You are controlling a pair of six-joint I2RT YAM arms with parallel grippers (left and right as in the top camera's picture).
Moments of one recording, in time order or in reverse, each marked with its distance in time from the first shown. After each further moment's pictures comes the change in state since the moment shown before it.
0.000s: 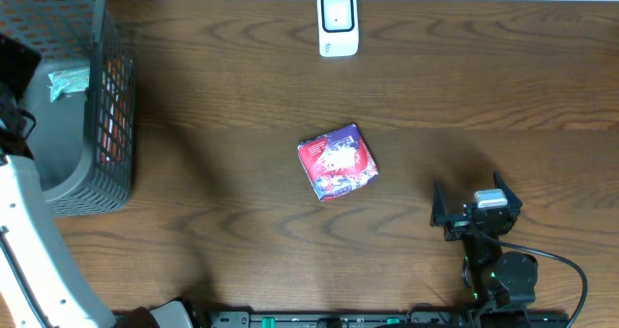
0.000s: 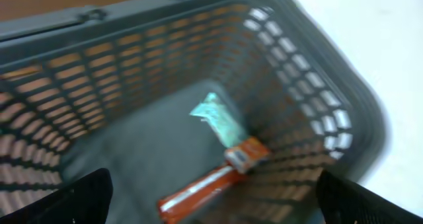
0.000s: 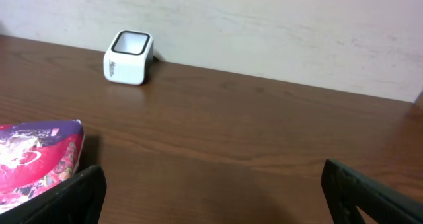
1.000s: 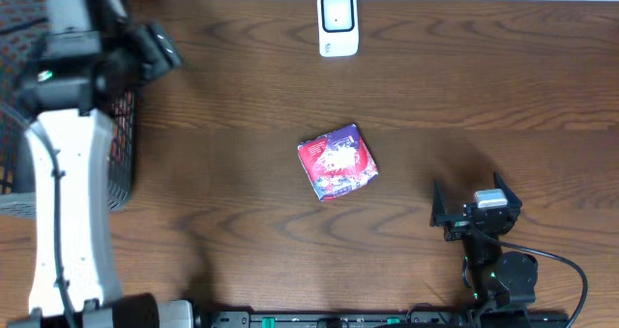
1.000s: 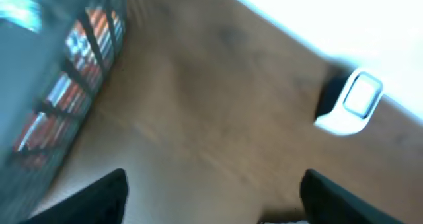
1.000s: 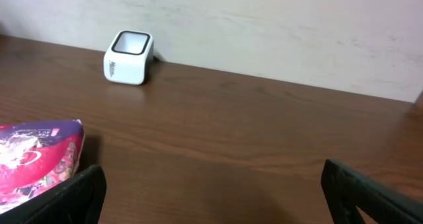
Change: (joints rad) left arm -0.372 0.104 -0.008 -0.061 0.319 0.140; right arm 0.000 0.000 0.000 0.000 0.000 0.000
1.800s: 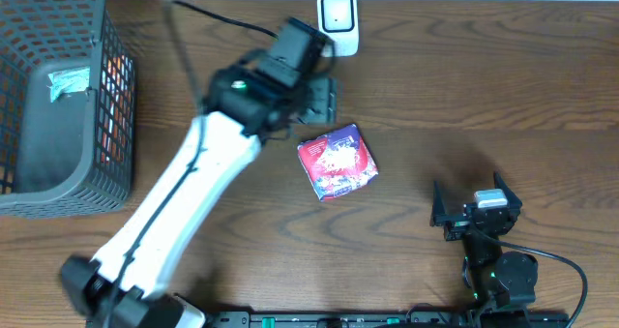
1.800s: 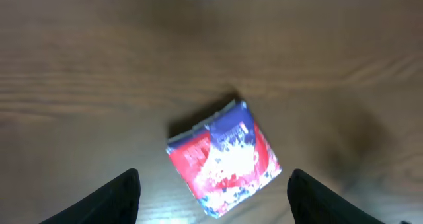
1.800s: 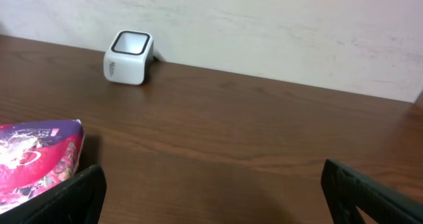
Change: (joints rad) left arm -0.657 0.091 -0.003 -0.033 -0.108 -0.006; right arm 0.000 0.000 0.000 0.000 0.000 0.000
